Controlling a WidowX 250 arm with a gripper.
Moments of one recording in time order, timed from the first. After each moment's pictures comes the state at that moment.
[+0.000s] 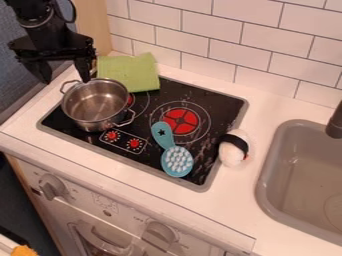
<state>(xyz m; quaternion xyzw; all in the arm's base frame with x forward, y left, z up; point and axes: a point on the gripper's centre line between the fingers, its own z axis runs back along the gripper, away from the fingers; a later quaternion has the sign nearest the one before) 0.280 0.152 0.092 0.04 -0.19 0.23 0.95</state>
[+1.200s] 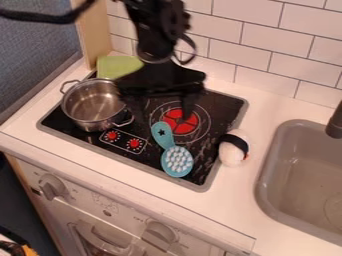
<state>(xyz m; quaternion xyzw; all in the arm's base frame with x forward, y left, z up) 0.291 -0.005 0.075 0.00 -0.14 0.25 0.96</state>
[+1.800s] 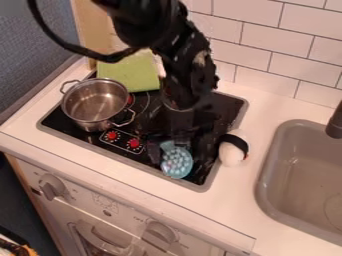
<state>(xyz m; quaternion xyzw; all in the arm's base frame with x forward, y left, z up) 0.282 -0.023 0.019 0.03 -0.11 0.33 0.94</state>
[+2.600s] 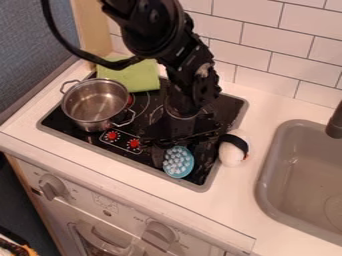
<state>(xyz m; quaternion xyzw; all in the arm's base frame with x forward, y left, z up) 0.280 -0.026 0.008 0.04 -0.10 0.31 0.94</state>
